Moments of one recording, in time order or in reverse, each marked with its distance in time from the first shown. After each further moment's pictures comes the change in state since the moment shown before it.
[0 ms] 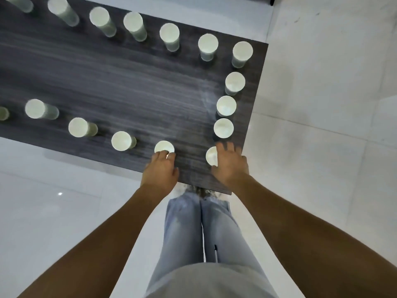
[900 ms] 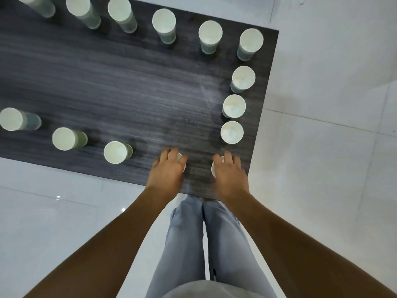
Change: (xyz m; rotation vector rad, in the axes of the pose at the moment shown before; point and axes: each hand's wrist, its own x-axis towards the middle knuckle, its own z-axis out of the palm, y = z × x) left_hand 0.065 -0.015 0.028 0.181 -0.037 0.173; right_hand 0.034 -0.018 0.047 0.003 0.041 0.001
